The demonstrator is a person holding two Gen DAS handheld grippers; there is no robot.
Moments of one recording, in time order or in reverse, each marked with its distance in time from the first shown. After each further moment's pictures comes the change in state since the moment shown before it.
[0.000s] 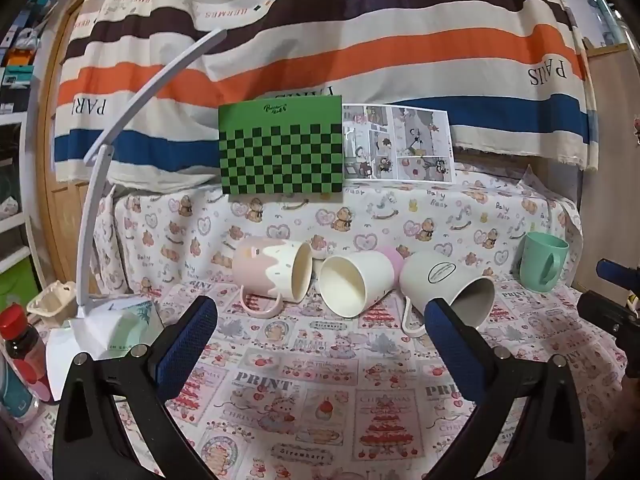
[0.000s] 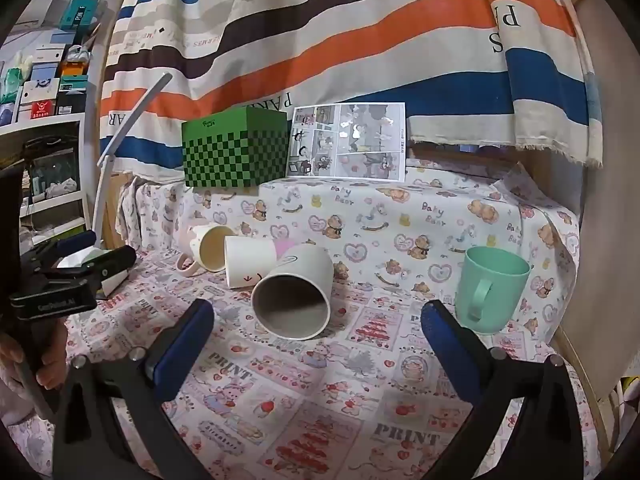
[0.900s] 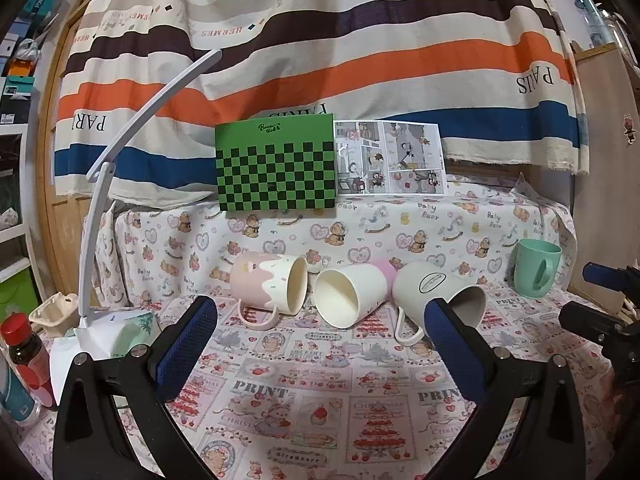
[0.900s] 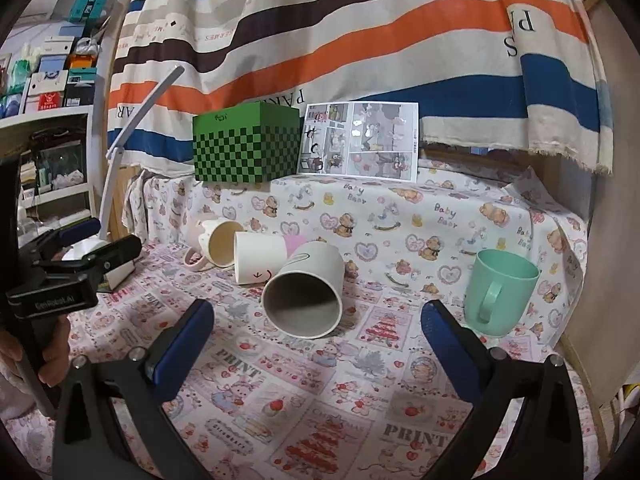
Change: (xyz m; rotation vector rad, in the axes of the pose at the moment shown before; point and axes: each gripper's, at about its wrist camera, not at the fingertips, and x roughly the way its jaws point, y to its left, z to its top) left arm -0.008 -0.002 0.001 -0.009 -0.035 -0.012; right arm 0.003 0.008 0.000 -0.018 0.014 0.031
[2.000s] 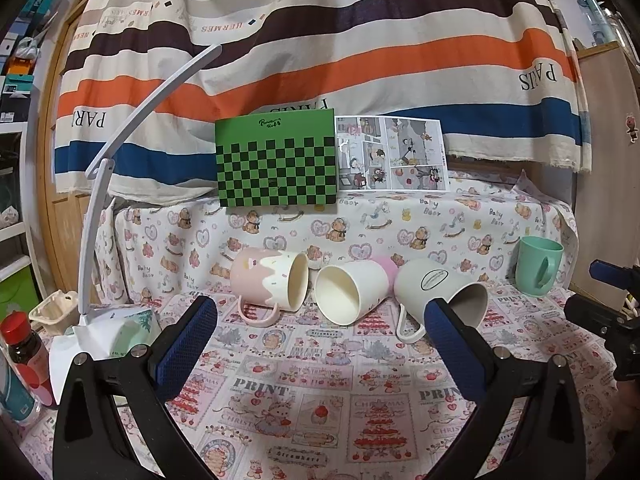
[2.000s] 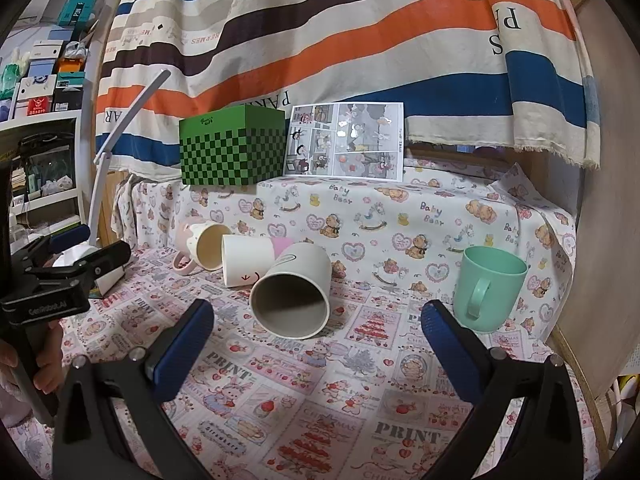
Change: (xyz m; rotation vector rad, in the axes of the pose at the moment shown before) left arm 0.004 0.000 -0.001 -0.003 0.019 0.001; right arm -0.002 -0.003 0.002 0.026 0.001 -0.045
